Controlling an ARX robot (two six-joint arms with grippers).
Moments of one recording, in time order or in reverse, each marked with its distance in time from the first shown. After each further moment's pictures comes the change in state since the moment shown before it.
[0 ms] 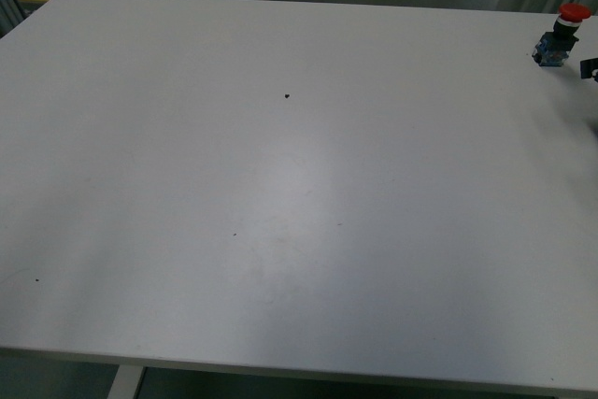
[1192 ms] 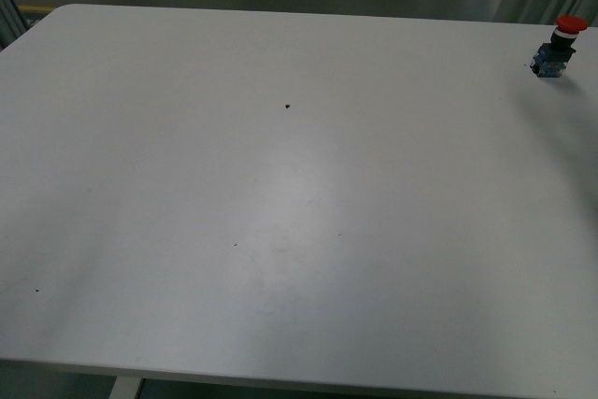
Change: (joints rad) left arm 0.000 0.000 0.000 0.000 0.000 -0.002; right arm 0.163 -0.473 -0.348 0.291 -0.011 0.606
